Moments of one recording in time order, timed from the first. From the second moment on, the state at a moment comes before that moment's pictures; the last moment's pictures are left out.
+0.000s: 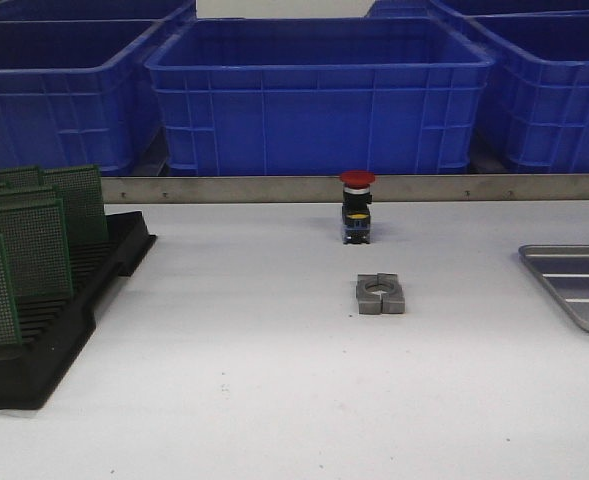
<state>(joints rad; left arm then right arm) -0.01 -0.01 0.00 0.13 0.16 -0.10 -0.07 -0.01 0.03 -0.08 0.14 0.05</state>
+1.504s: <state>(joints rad) -0.01 0.63 -0.75 0.07 0.62 -0.10 -0.07 -0.01 0.03 -0.08 0.14 0.05</state>
